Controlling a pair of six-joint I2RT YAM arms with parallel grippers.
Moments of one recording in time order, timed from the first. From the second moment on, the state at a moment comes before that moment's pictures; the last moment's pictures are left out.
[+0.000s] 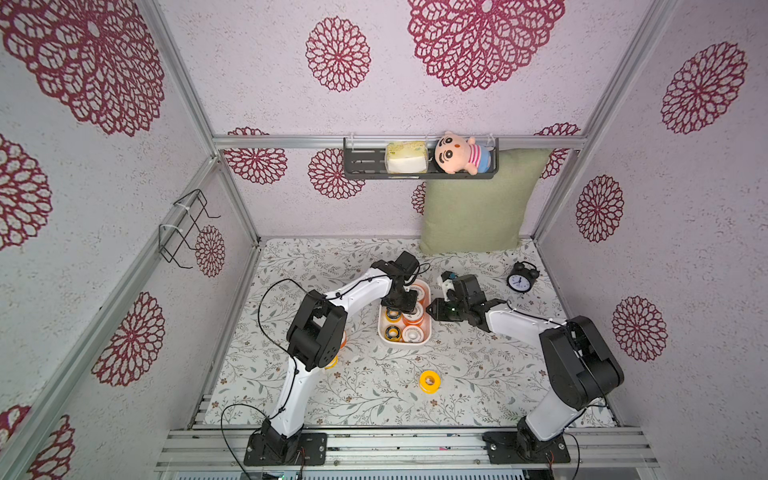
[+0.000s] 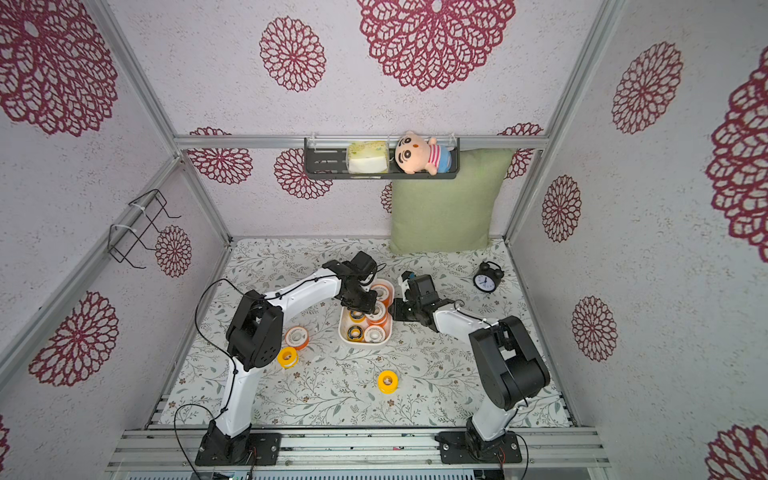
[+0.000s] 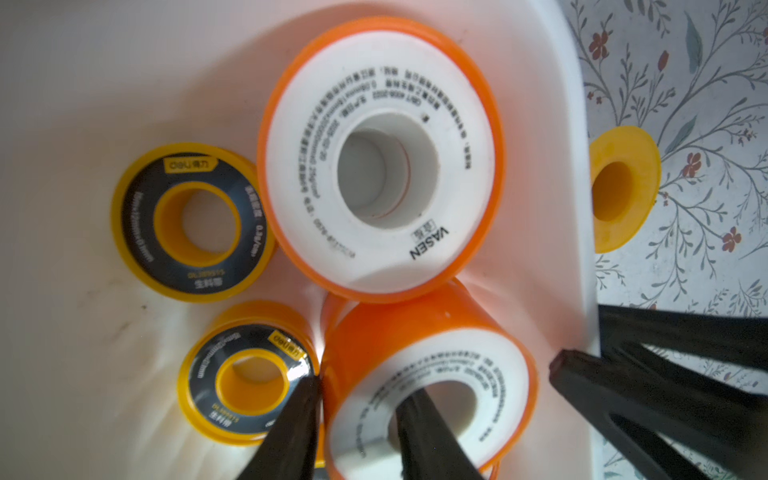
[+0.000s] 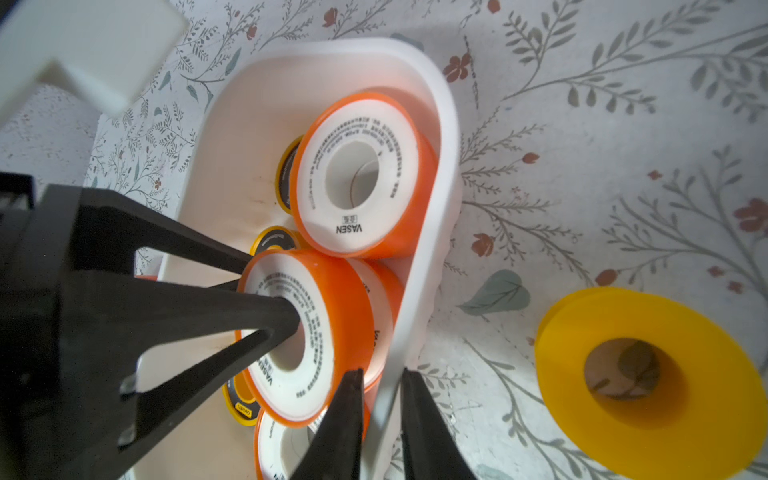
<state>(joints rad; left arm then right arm) -0.66 2.21 1.82 -0.86 0.13 -0.36 0.45 1.66 0.92 -0.09 -0.29 0.43</state>
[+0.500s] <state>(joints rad) -0.66 2.21 1.82 -0.85 0.15 -0.36 0.45 1.66 0.92 -0.09 -0.29 0.43</state>
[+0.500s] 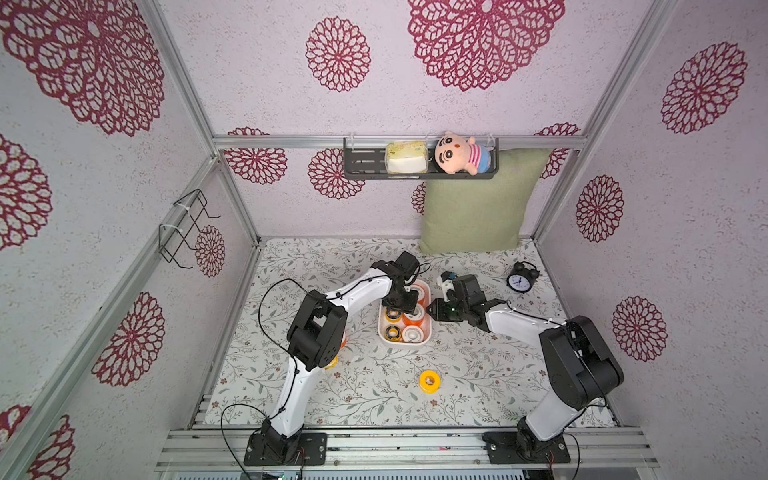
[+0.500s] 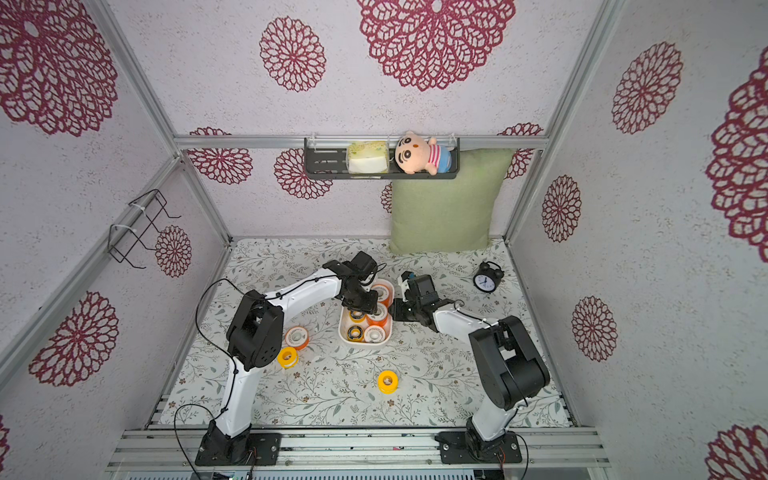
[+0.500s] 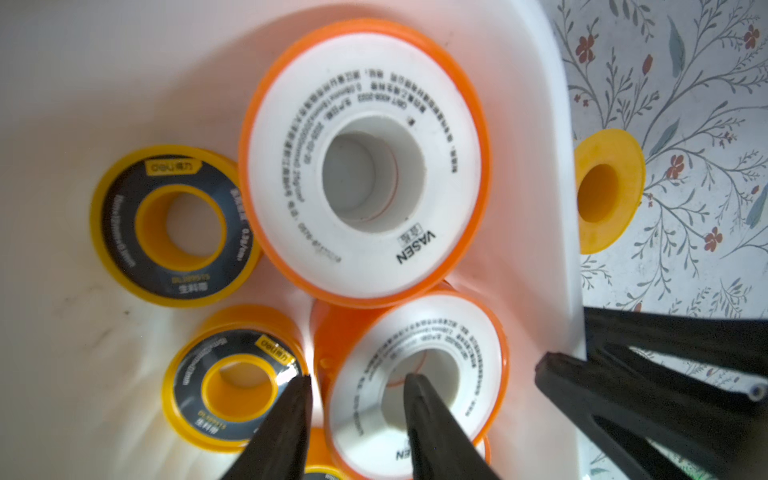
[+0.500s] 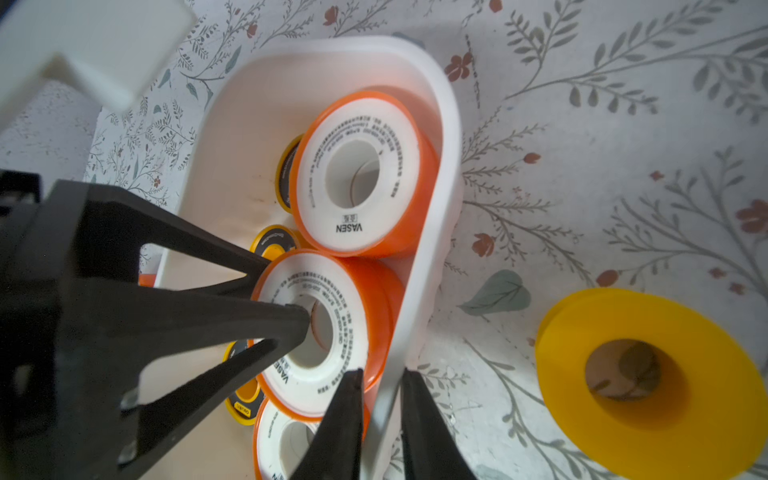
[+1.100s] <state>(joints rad) -0.66 1.96 1.66 -0.79 0.07 -0.37 0.45 1.58 0.92 -0.12 -0.23 0.40</state>
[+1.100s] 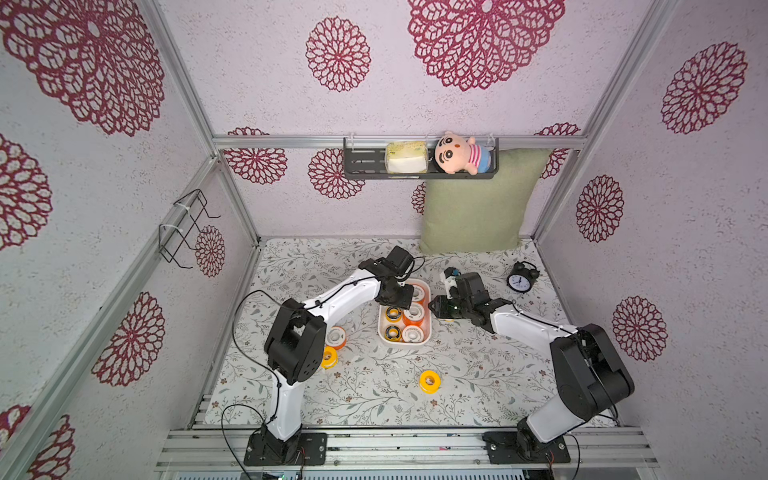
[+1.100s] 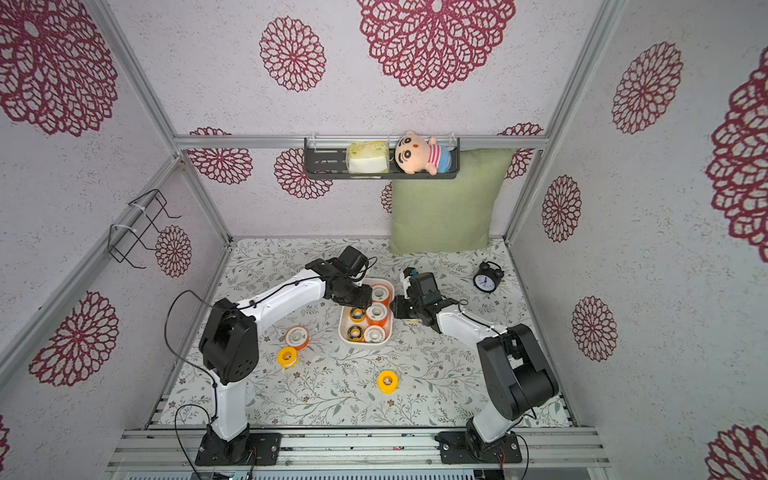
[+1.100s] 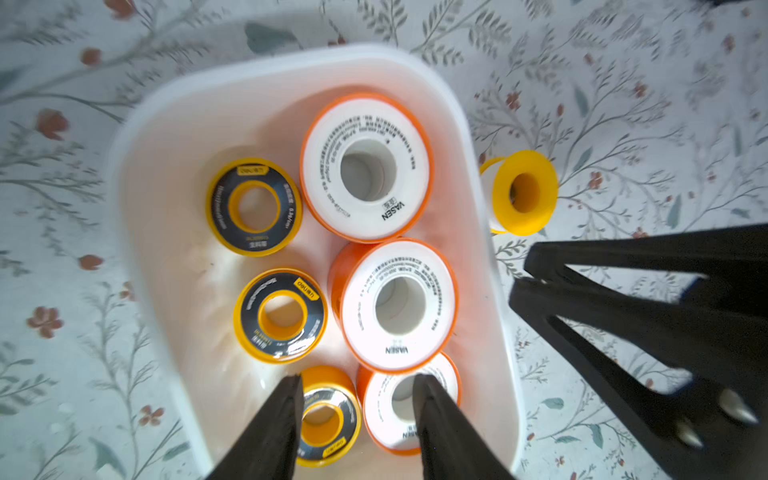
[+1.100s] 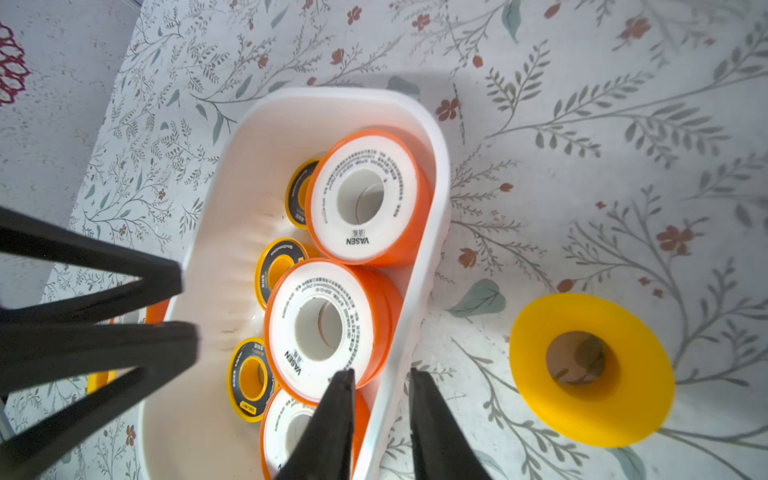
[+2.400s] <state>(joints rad) -0.36 1.33 0.80 -0.66 -0.20 -0.63 0.45 1.49 0.89 -0.11 -0.21 0.36</state>
